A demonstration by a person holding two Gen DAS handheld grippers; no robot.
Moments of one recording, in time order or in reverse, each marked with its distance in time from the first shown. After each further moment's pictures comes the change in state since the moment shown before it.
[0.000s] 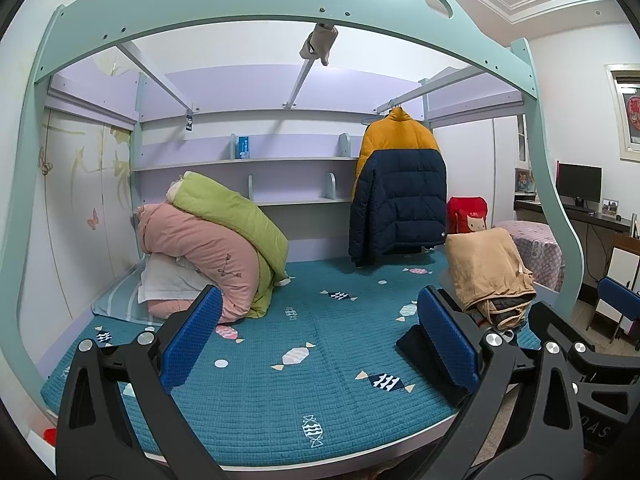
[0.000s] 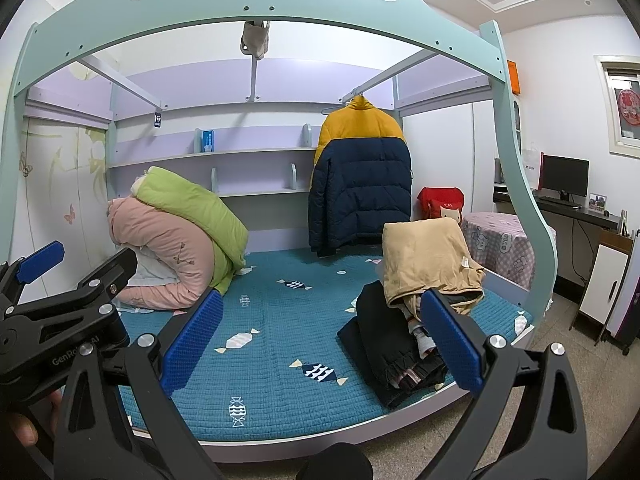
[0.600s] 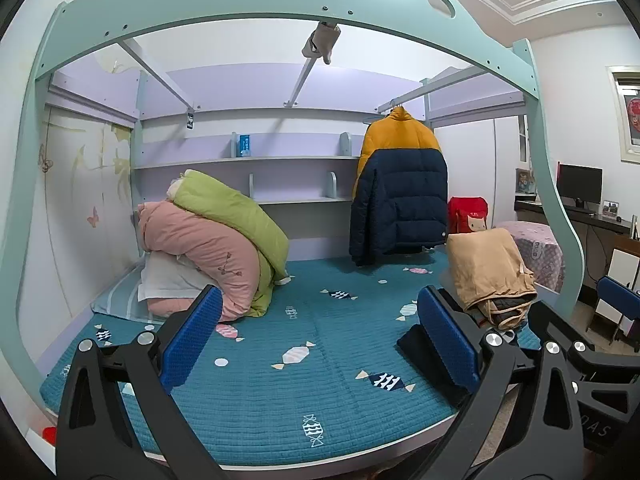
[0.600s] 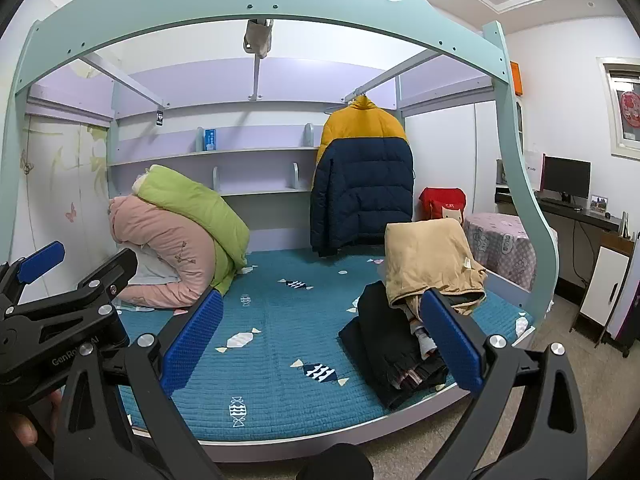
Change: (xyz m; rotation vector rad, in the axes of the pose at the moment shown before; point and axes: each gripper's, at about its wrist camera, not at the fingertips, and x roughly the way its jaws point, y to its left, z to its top) left arm 0.000 0.001 0.000 0.000 0.000 -0.001; right arm 0.000 0.001 0.000 0.000 0.001 -0.001
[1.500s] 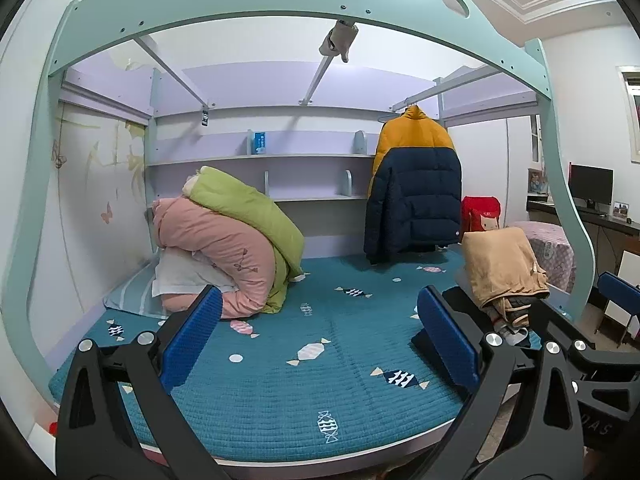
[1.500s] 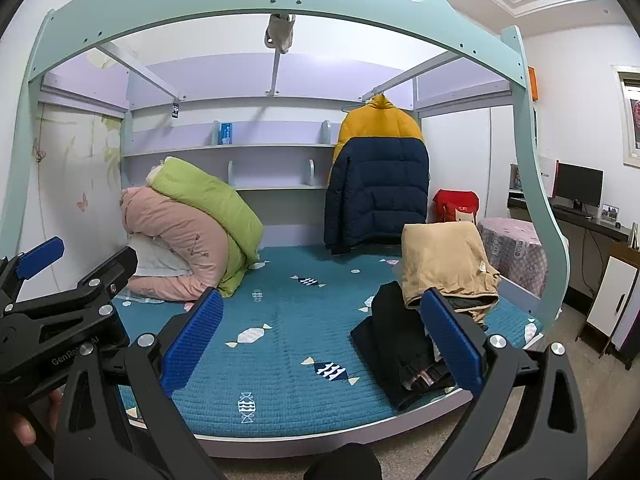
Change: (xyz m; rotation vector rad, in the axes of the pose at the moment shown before) left arm -0.005 0.022 -0.003 -0.005 0.007 0.039; right arm 0.002 0.018 -0.003 -0.032 0.006 0.040
